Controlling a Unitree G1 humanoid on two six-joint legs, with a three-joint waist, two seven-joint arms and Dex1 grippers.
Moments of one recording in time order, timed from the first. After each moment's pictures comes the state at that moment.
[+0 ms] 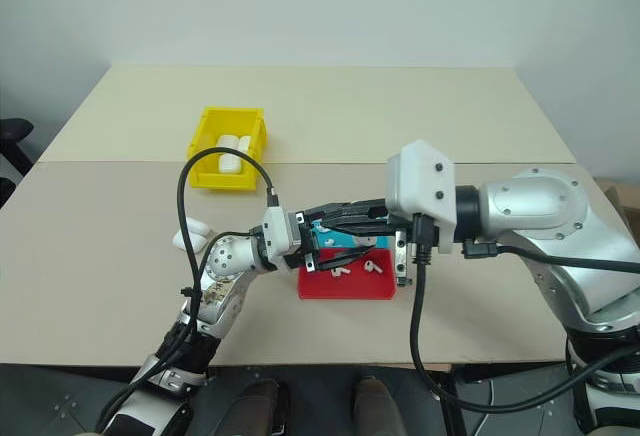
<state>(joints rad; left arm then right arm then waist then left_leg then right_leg) -0.45 0.13 -0.26 0.08 -0.22 -0.24 -0.93 -0.58 -0.91 0.07 -0.58 0.64 0.54 1.00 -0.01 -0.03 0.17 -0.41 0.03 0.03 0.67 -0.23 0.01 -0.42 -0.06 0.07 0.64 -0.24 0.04</state>
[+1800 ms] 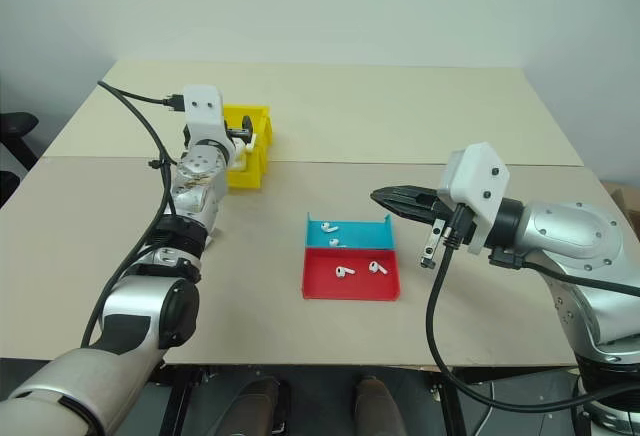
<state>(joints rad) -1.05 0.20 0.15 0.83 0.01 0.14 0.10 -0.32 -0.86 -0.17 -0.55 0.59 0.47 0.87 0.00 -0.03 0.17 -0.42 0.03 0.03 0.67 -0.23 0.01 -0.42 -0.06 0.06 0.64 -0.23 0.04</state>
